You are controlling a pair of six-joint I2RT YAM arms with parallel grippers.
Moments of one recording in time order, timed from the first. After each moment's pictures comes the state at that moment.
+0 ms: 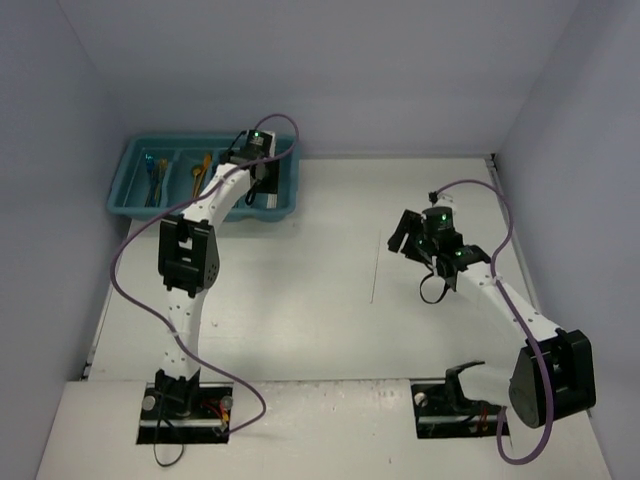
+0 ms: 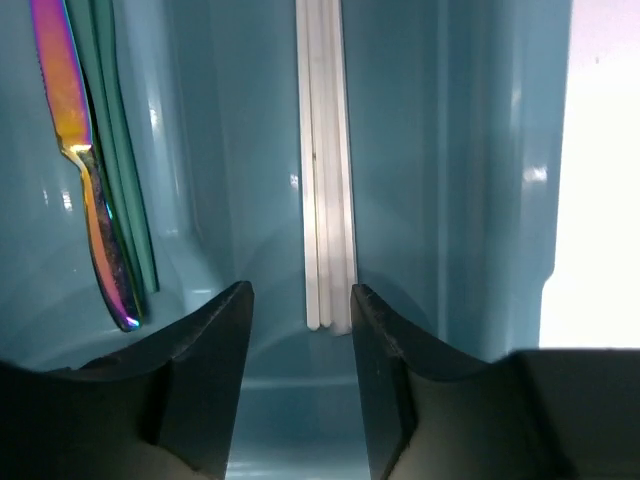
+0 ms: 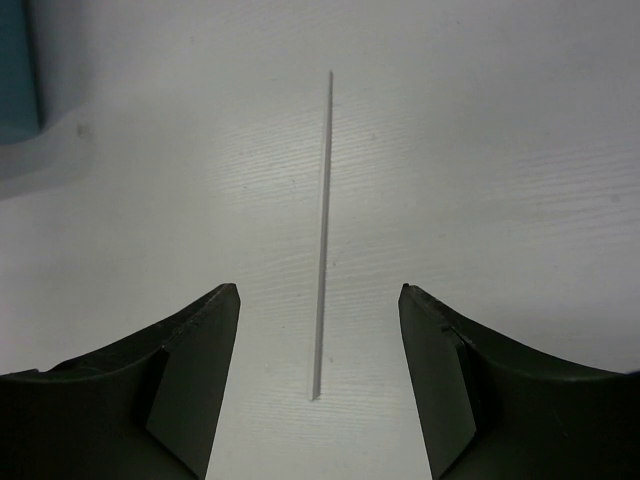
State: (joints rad) left arm -0.29 2.25 2.07 -0.71 -0.11 -0.19; right arm 0.28 1.21 0.79 -0.26 0.05 0.56
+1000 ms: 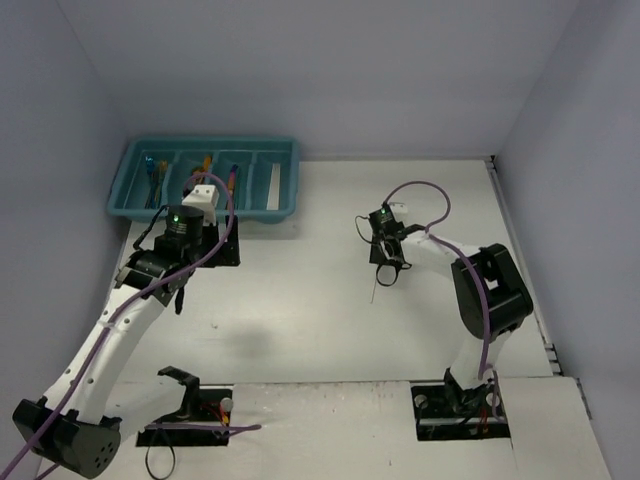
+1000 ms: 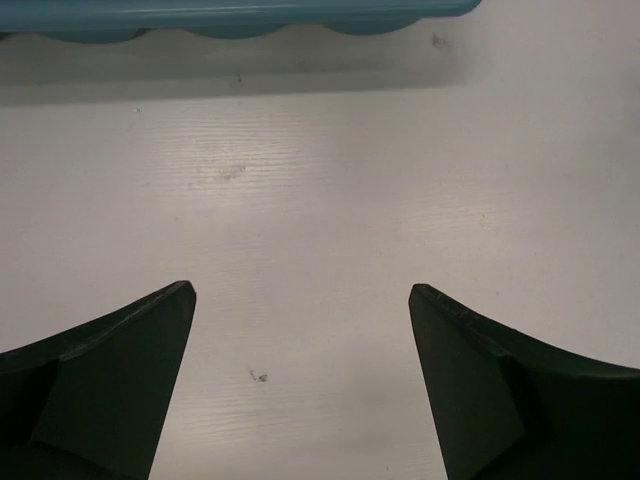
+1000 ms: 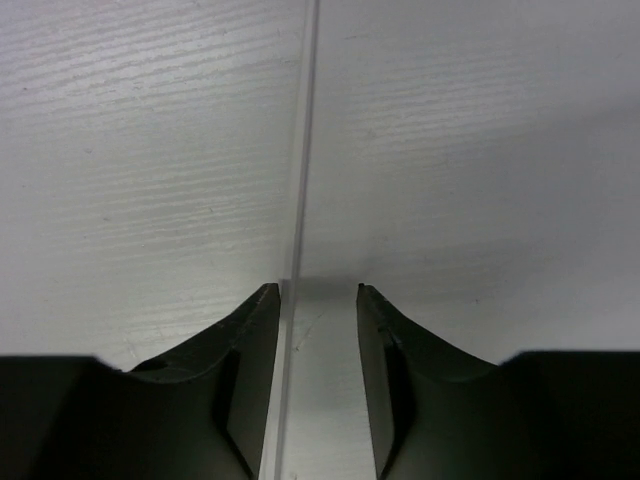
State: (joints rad) left arm -0.35 0.99 1.08 -0.75 -0.16 -0.24; right arm 0.44 1.77 1.02 -0.31 0.30 0.51
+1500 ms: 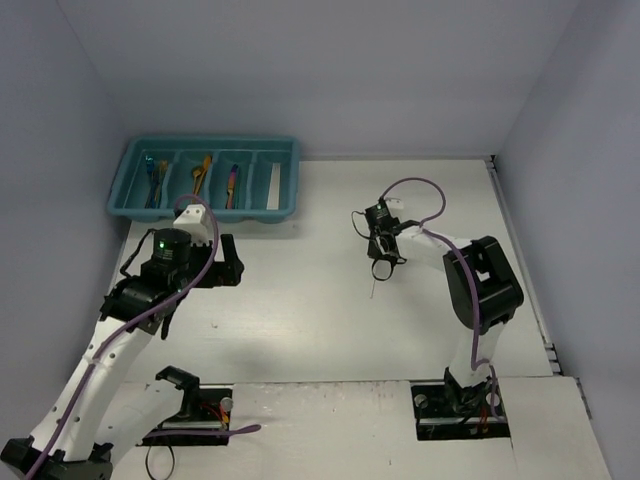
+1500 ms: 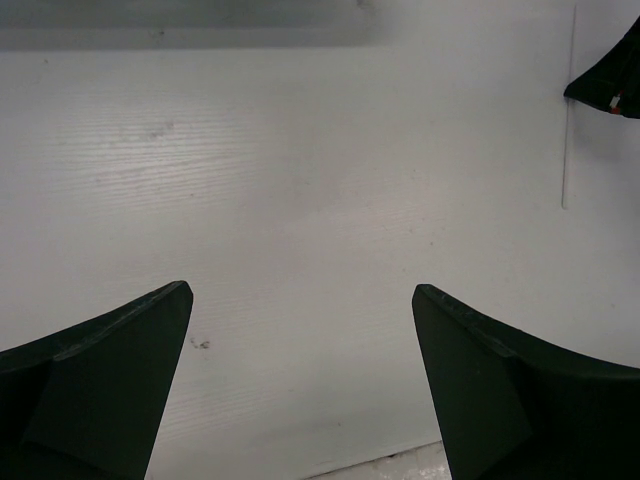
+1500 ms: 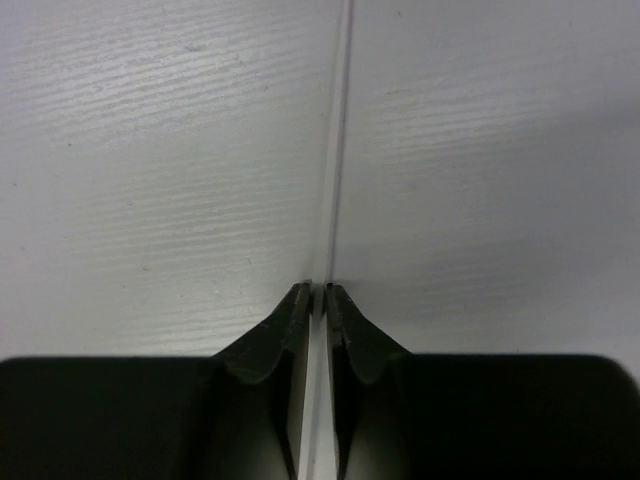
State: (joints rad) left arm -0.35 0.83 0.97 -0.77 -0.01 -0.32; right arm 0.44 1.85 1.08 -0.27 0.29 0.53
